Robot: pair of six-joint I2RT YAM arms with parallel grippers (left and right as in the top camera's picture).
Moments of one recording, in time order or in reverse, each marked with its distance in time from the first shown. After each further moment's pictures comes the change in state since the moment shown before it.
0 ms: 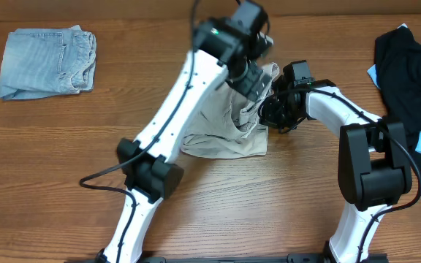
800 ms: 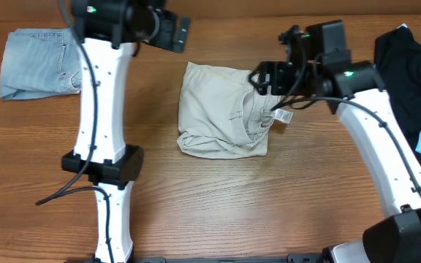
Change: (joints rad) left arm 0.362 -0.034 0.340 -0.148 -0.012 -0.003; right arm 0.087 -0.393 0.233 -0.174 -0.007 -0.106
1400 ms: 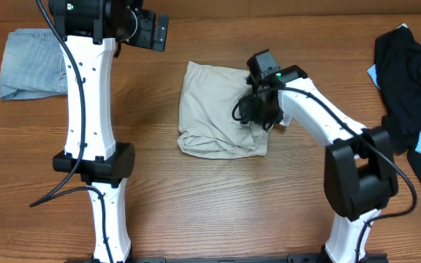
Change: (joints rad) left arm 0.064 0.000 -0.014 -0.034 -0.027 0.001; right arm 0.112 0.367 -0.034 -0.089 0.322 0.102
